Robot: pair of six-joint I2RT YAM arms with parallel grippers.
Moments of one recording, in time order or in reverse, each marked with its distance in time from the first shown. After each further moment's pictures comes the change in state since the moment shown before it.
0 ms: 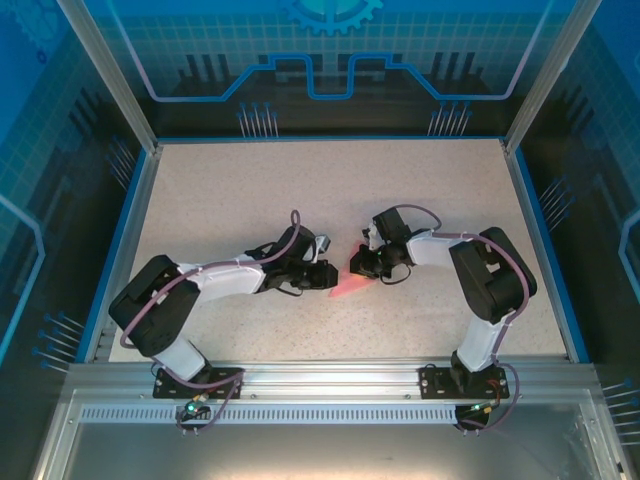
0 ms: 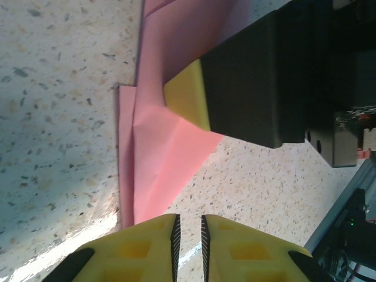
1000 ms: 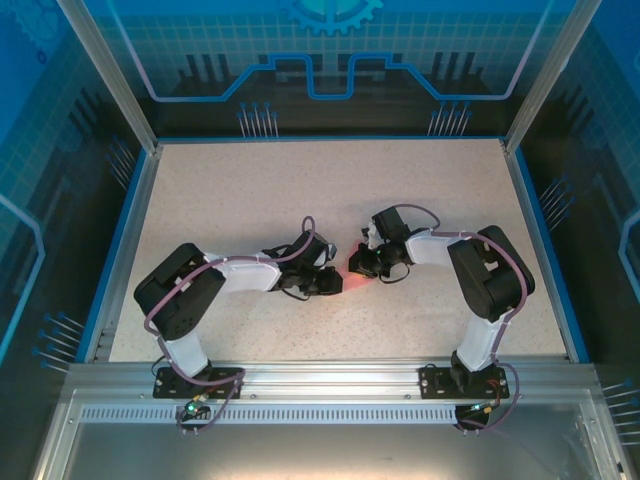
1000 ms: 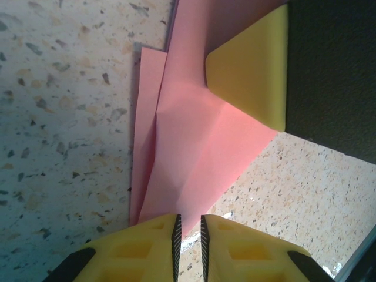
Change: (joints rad) left arm -0.036 0.144 0.058 -0.039 -0.043 -0.031; right arm 0.000 0.013 0.008 0.008 -0.009 0.017
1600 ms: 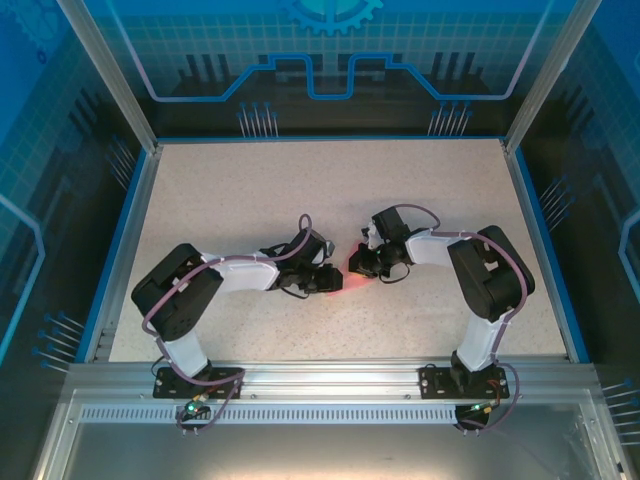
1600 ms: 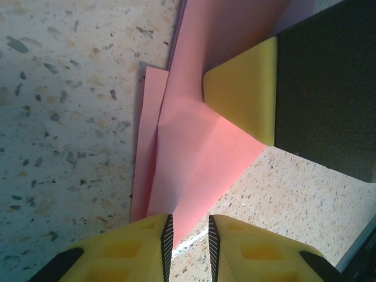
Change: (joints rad) left arm 0.014 -0.011 -0.003 0.018 0.009 -0.022; right arm 0.000 0.000 0.000 0.000 0.000 0.000
